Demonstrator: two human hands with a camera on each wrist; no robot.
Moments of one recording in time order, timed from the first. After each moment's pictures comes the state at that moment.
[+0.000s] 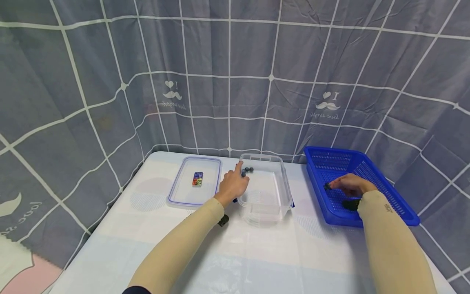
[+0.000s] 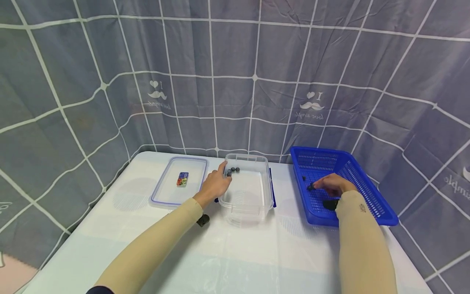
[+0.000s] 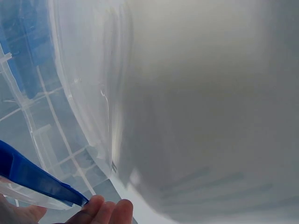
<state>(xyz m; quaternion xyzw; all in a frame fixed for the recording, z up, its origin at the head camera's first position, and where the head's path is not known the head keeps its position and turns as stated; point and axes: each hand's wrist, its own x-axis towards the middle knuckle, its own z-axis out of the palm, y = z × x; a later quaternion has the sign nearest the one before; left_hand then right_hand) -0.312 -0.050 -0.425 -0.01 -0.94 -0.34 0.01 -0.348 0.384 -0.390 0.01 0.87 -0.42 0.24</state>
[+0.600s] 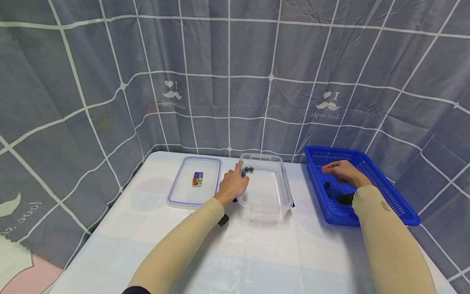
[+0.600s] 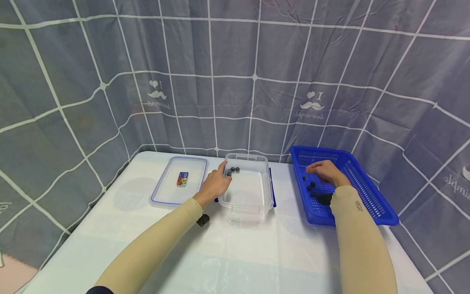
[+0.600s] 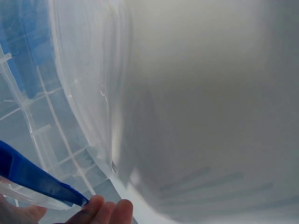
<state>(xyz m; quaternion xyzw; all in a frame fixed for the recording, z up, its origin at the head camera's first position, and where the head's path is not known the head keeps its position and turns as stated) -0.314 -0.050 -0.426 -0.01 -0.94 -0.34 0.01 -0.361 0.354 -0.366 -0.02 0.90 -0.42 0.14</state>
